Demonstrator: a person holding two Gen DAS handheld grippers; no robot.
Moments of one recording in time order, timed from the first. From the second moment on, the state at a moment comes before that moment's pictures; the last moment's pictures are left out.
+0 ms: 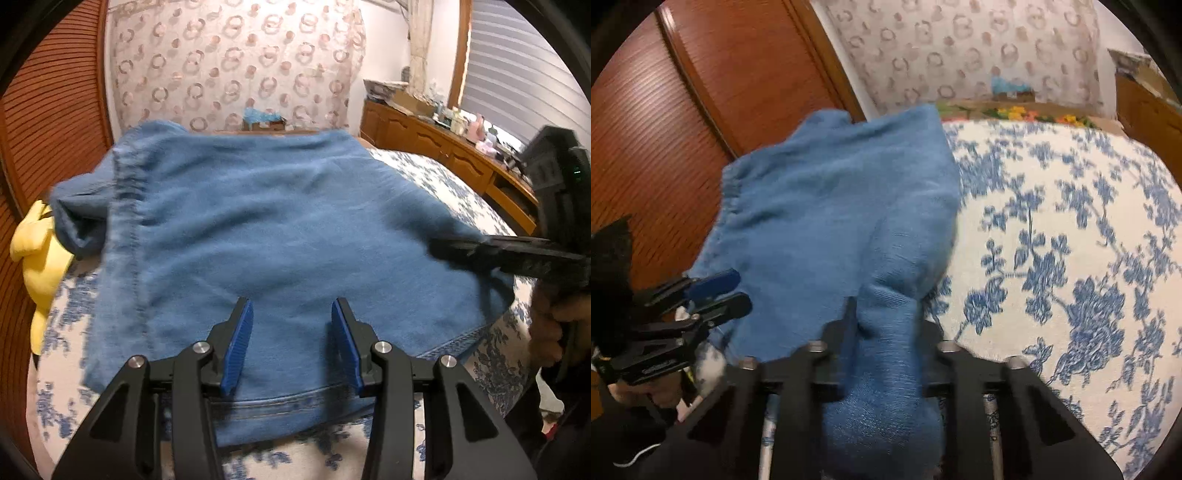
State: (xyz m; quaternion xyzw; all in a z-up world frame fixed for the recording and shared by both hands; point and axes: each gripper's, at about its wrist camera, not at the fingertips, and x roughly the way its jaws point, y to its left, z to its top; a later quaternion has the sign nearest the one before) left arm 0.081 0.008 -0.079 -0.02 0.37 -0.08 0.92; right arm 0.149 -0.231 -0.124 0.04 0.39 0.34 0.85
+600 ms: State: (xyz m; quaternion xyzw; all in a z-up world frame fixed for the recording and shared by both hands) left arm 0.034 0.121 -0.048 -0.06 0.33 0.02 0.94; right arm 0.108 -0.097 -0.030 -0.03 0.29 0.45 0.85
